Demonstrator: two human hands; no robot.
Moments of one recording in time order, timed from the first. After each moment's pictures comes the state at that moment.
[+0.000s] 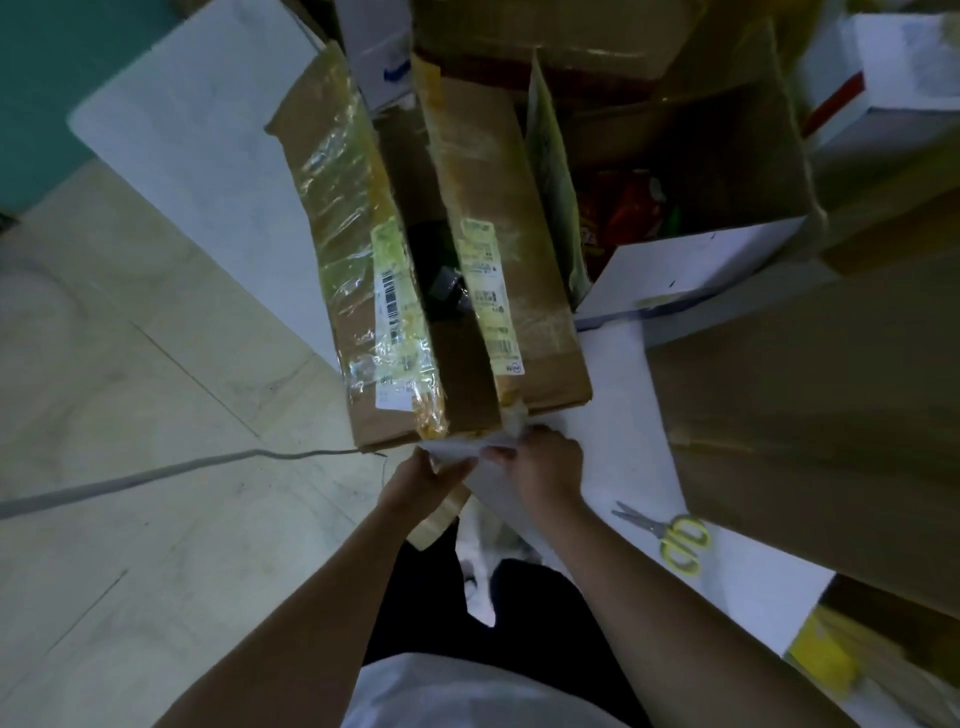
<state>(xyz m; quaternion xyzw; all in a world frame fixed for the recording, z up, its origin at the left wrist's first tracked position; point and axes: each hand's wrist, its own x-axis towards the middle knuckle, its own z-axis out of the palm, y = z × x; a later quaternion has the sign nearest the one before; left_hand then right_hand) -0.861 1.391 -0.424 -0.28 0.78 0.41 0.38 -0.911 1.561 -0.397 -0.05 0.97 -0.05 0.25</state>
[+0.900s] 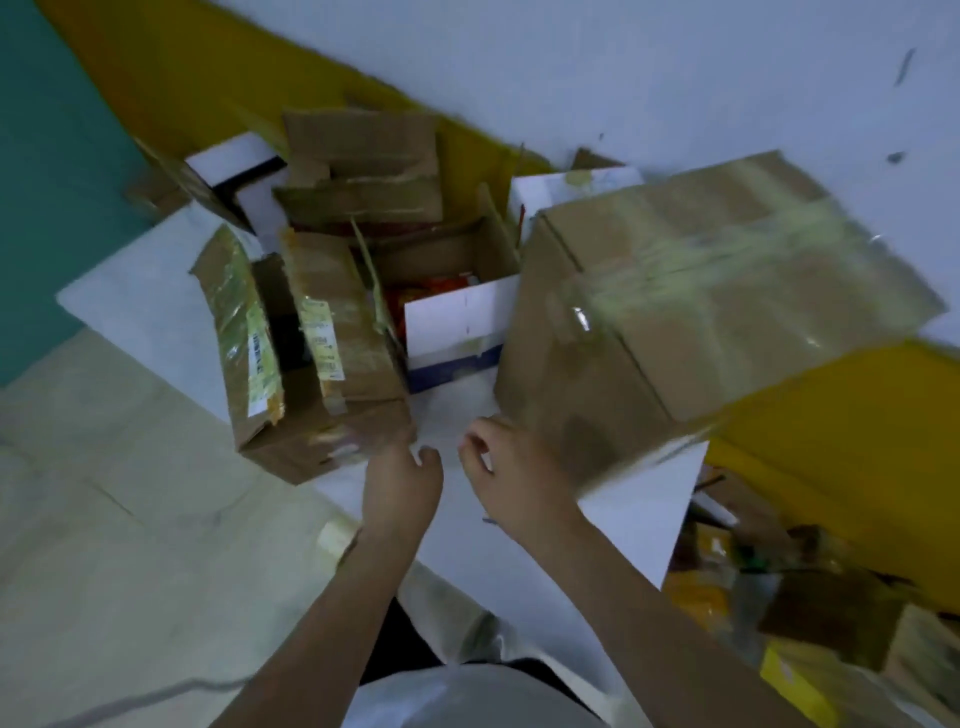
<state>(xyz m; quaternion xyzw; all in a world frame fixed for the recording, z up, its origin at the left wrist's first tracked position) -0.847 1.554 -0.201 -0.21 0.88 0.42 0.09 -0.848 1.690 -0.157 -0.09 0.95 -0.29 0.05</state>
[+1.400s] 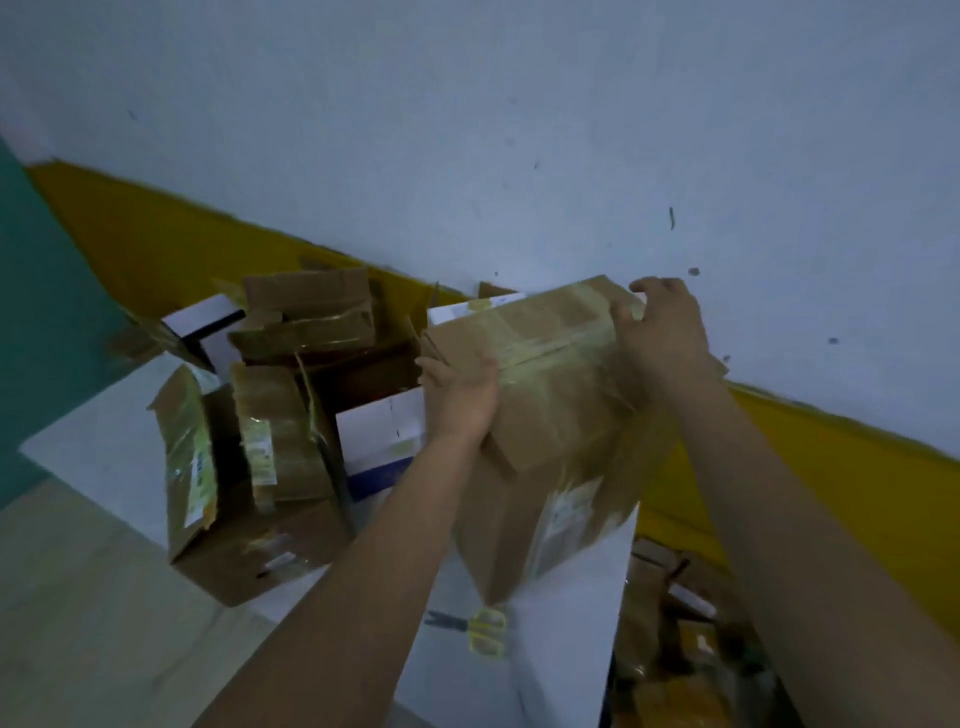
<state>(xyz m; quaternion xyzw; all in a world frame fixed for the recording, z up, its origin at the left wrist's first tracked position) -0.951 1.715 -0.054 -0.17 0.77 0.61 0.07 -0.956 1.920 0.012 0.11 0.95 -0.24 -0.19</state>
